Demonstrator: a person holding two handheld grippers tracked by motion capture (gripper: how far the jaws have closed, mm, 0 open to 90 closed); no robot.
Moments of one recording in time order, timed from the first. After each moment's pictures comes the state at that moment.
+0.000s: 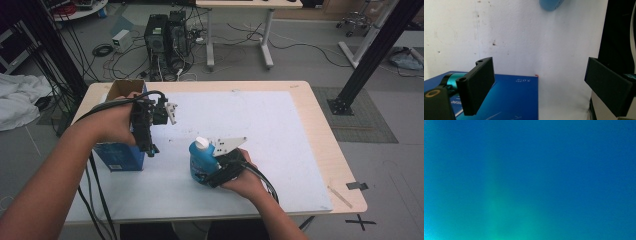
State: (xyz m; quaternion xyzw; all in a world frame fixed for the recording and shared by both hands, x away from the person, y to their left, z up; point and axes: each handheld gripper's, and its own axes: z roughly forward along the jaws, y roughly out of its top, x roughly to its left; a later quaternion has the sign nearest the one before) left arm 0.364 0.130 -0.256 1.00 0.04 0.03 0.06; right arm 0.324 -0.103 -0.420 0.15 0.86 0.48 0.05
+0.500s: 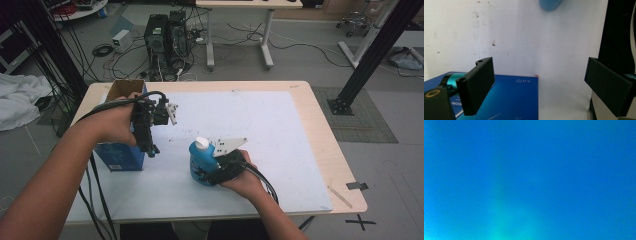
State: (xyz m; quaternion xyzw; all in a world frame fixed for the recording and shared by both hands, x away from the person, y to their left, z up) left arm 0.364 0.128 -0.257 1.00 0.03 0.03 0.06; right arm 0.324 -0.103 -0.421 0.15 0.86 0.49 0.06
